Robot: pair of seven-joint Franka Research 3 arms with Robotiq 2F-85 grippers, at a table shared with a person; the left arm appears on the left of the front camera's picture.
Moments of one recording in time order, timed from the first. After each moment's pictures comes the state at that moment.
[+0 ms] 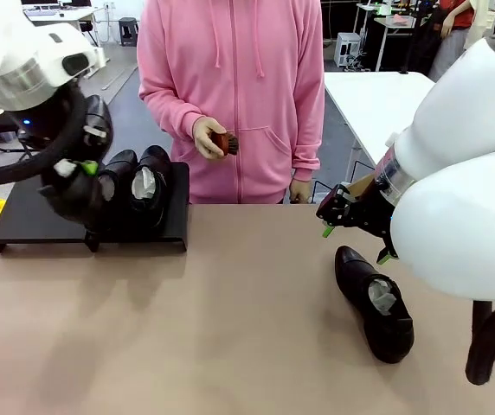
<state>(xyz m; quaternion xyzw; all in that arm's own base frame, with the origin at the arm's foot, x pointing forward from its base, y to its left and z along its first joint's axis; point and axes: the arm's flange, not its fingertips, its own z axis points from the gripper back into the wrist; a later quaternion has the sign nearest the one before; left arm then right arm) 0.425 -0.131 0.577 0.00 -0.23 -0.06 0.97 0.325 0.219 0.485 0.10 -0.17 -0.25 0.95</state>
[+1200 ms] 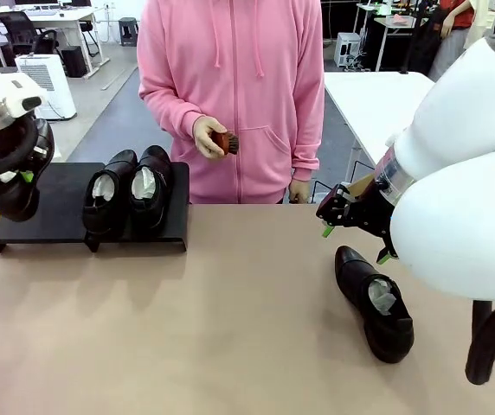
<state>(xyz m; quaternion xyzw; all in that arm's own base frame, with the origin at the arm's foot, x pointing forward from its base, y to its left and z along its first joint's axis) 0.551 0.014 0.490 0.10 -0.20 0.00 0.98 0.325 0.219 0.485 0.10 -0.17 -0.25 0.95</state>
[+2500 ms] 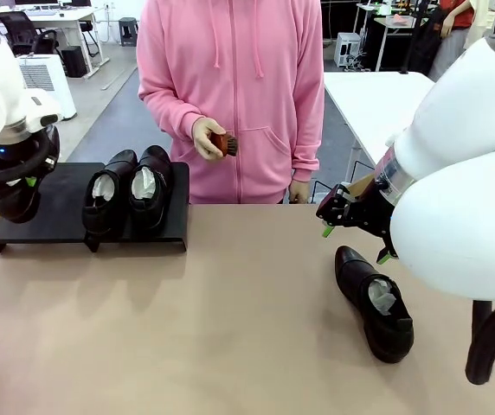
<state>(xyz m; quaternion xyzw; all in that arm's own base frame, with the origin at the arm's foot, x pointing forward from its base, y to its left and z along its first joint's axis) 0.561 0.004 0.469 0.15 -0.21 -0.01 0.97 0.325 0.219 0.485 0.10 -0.17 -0.25 0.95</state>
